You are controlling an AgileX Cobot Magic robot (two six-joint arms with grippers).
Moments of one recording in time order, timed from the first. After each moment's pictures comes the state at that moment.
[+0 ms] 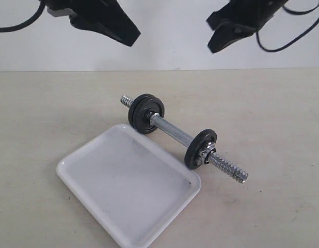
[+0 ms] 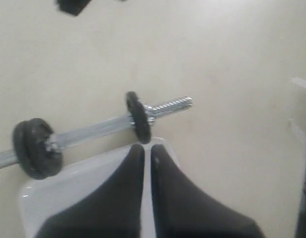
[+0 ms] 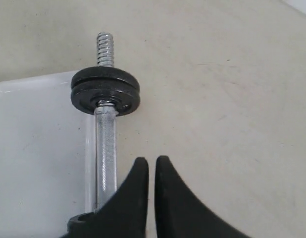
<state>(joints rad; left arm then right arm) -0.44 1.54 -1.55 -0.56 1.10 0.74 0.17 1.91 -1.82 0.53 1.14 -0.64</state>
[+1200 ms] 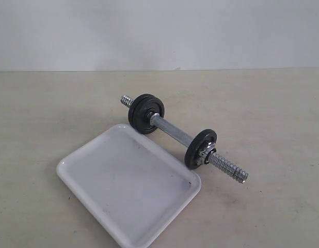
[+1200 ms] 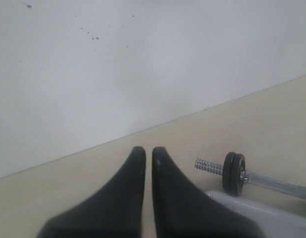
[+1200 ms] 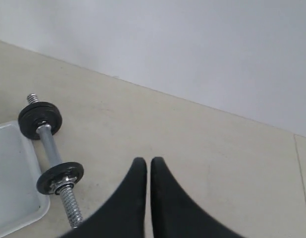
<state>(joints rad) 0.11 0.82 -1.11 -0.53 0.79 0.67 -0.03 0.72 -1.24 0.23 1.08 -0.38</state>
